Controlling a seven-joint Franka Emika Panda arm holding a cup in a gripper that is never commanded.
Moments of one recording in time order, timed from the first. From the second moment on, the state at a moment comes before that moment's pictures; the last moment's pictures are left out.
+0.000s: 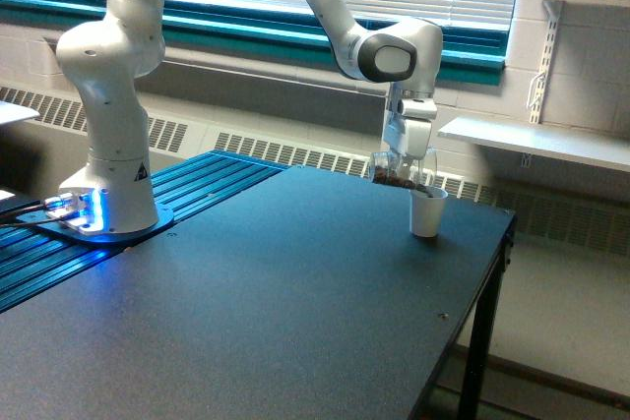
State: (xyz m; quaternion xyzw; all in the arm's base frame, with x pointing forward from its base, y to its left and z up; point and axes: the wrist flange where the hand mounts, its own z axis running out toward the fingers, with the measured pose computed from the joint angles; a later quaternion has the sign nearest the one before) arm 0.483 0.287 0.245 0.99 -0.11 0.01 0.06
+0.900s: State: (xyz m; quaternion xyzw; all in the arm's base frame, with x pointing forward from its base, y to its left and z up) arm 0.481 0.287 0.240 0.99 -0.10 0.00 0.07
